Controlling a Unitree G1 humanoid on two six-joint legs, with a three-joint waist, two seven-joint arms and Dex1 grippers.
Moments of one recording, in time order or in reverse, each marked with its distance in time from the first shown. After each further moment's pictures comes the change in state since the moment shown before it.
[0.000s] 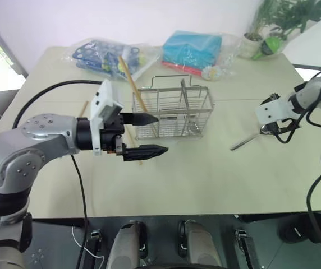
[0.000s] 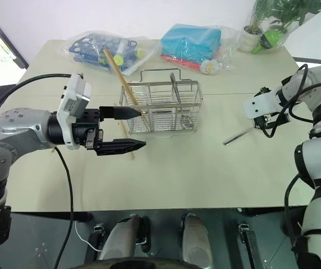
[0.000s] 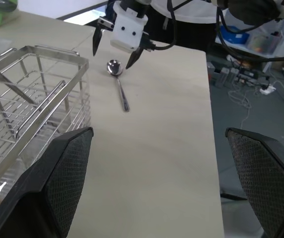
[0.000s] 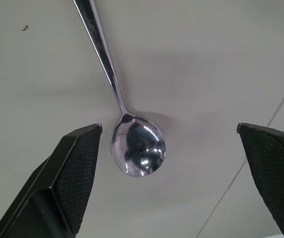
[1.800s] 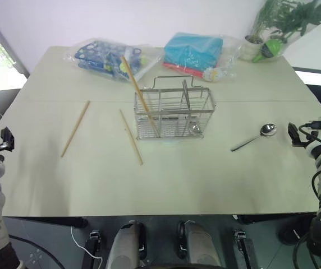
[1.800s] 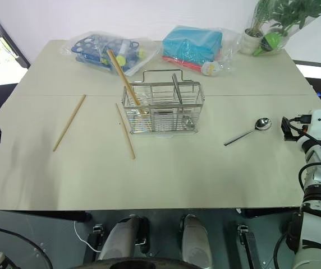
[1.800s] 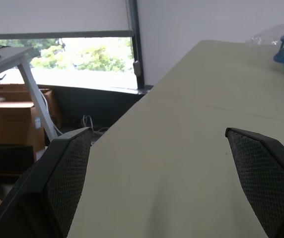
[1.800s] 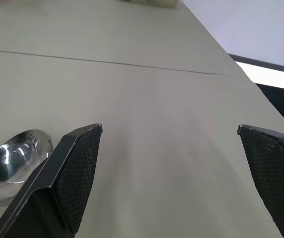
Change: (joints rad) left arm 0.561 -0.346 0.716 0.086 0.632 -0.293 0.781; right arm 0.841 0.121 -0.944 -0.458 0.915 0.614 -0.745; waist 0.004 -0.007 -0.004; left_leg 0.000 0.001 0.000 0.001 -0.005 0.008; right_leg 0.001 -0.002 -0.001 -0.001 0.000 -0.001
